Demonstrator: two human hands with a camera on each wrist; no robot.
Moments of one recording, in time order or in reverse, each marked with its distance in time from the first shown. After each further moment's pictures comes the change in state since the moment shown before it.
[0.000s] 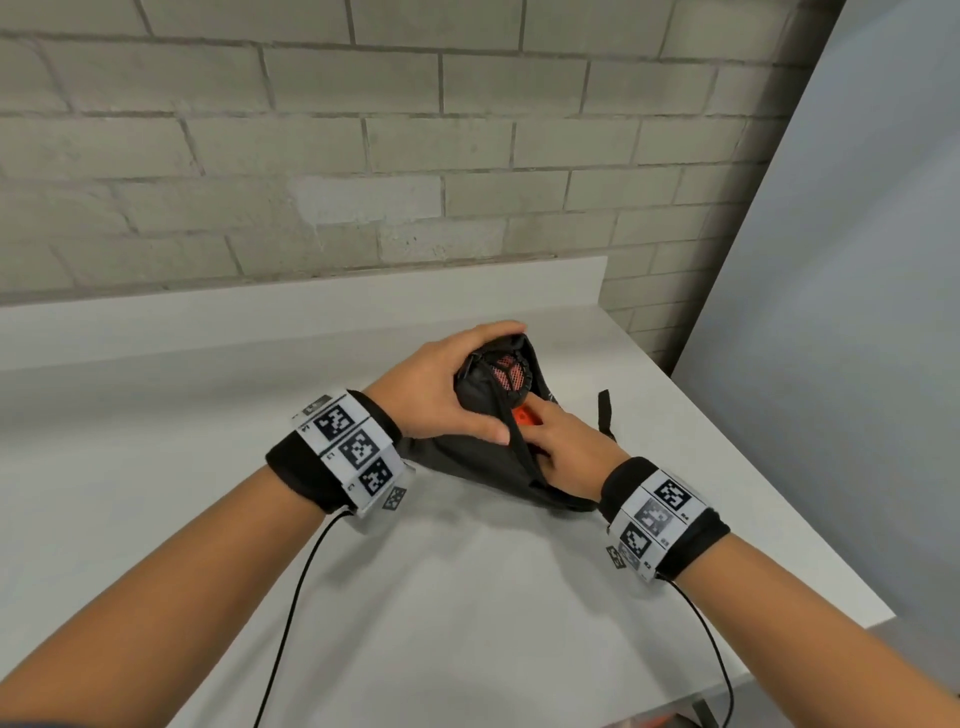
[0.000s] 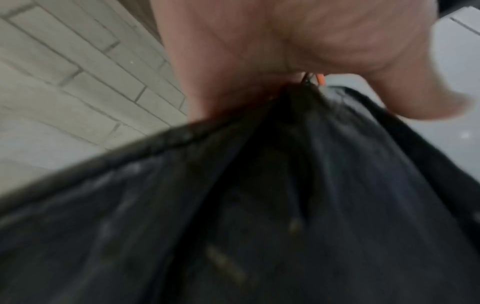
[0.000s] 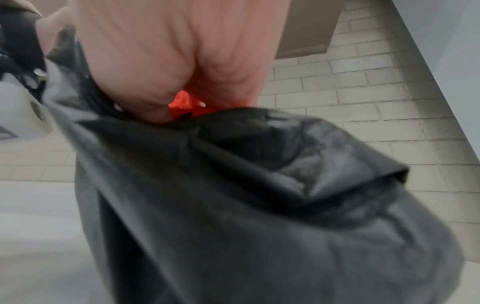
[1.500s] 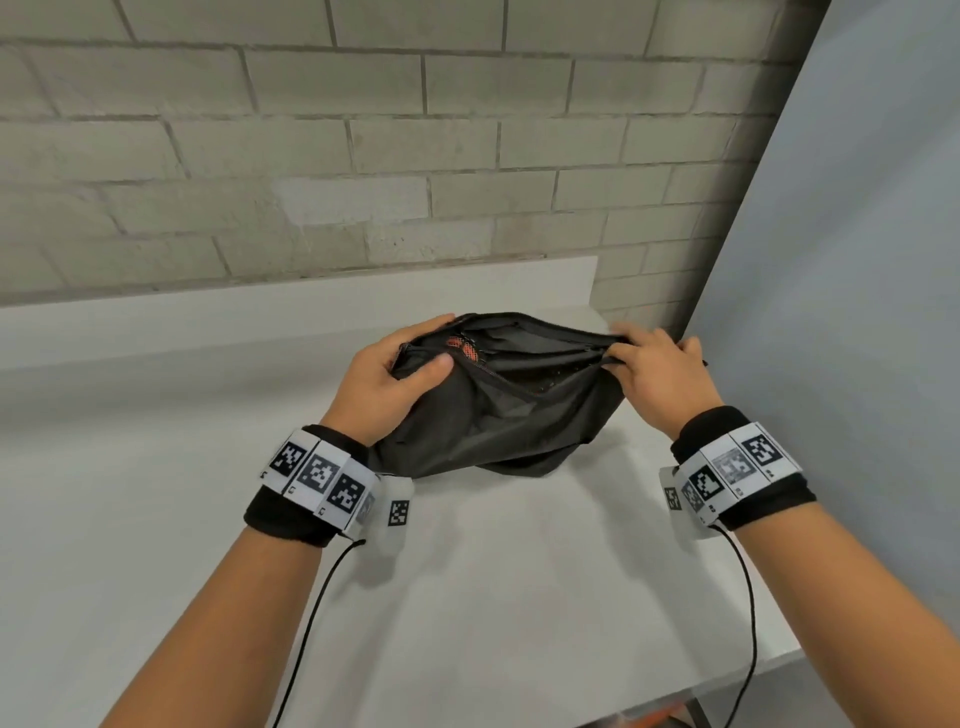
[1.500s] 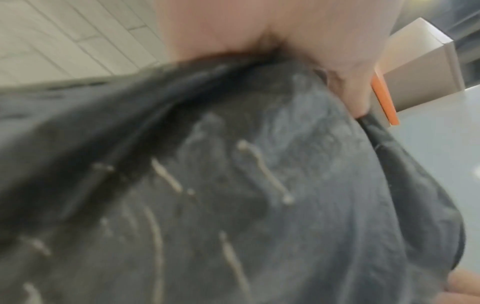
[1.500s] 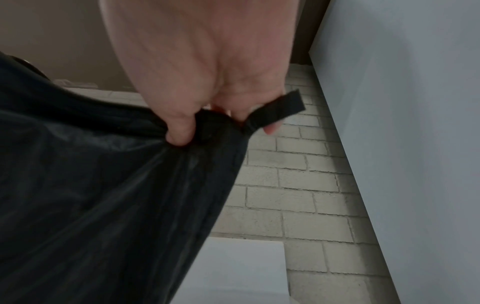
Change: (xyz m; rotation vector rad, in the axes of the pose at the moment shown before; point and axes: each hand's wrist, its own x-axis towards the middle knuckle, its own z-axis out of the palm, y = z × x) left_hand -0.008 -0.007 0.017 -0.269 0.471 -0.113; right_hand -0.032 0.064 -0.079 -0.388 0.249 0.447
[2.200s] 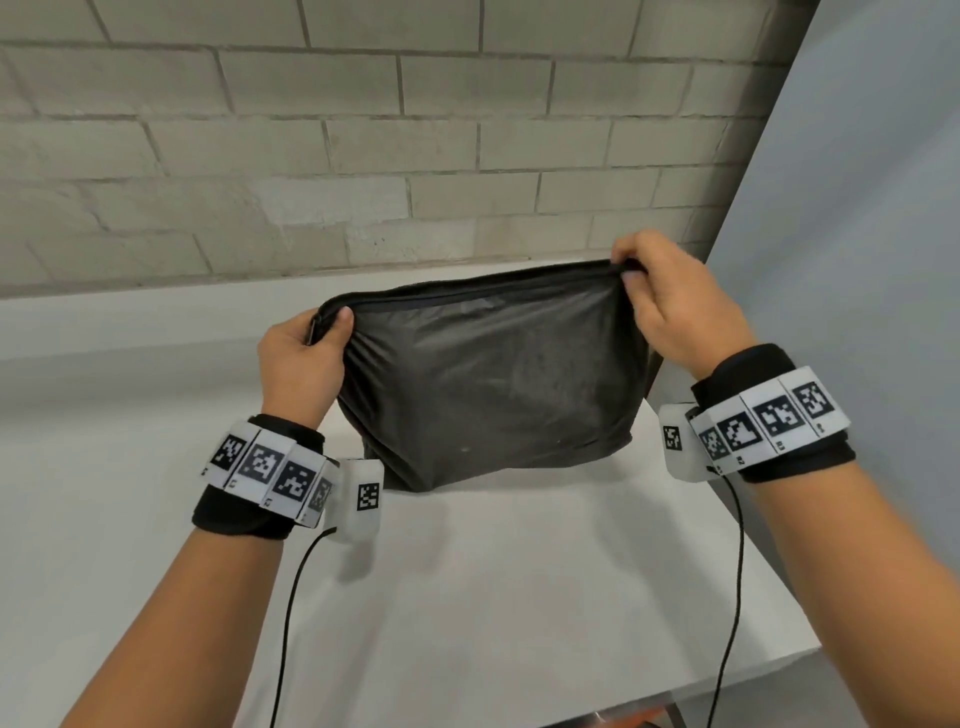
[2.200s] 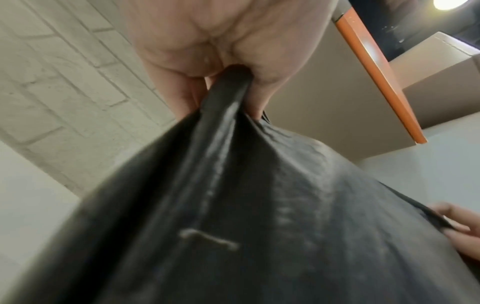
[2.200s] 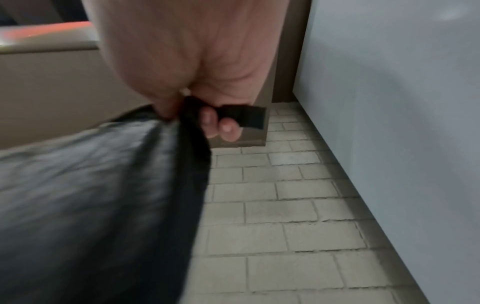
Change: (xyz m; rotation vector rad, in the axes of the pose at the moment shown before) left_hand 0.019 0.015 0.005 0.018 0.581 -0.138; right_hand 0.023 0.032 -0.079 0.389 0.275 -0.221
